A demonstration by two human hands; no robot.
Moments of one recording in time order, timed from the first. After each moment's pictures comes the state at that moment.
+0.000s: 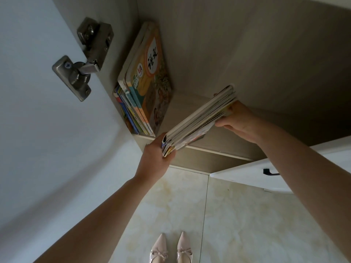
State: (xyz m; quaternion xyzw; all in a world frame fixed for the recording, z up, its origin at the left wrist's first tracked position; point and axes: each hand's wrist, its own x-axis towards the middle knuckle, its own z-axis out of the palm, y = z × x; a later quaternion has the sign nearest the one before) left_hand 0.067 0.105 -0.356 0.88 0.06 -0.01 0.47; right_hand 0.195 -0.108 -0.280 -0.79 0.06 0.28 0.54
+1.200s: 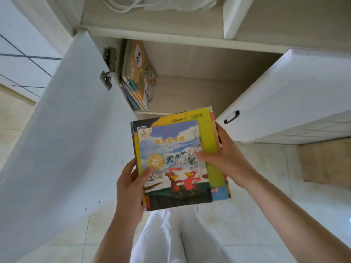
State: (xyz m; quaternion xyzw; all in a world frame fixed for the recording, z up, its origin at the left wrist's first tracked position) left_hand -0.147 0.106 -0.144 0.54 0.39 -0.13 0.73; right_hand -0.076 -0.113 -0.104 -0.78 0.13 0.25 0.56
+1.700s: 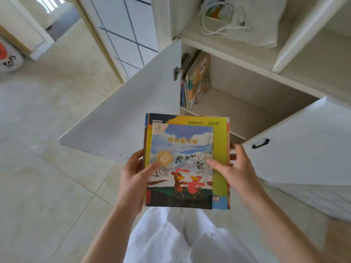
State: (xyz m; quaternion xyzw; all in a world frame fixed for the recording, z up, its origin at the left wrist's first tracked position) left_hand -0.241 0.086 -0.043 0.53 0.46 0.03 0.72; right_hand -0.127 -0.109 -0.035 -0.83 0.04 0.28 0.48
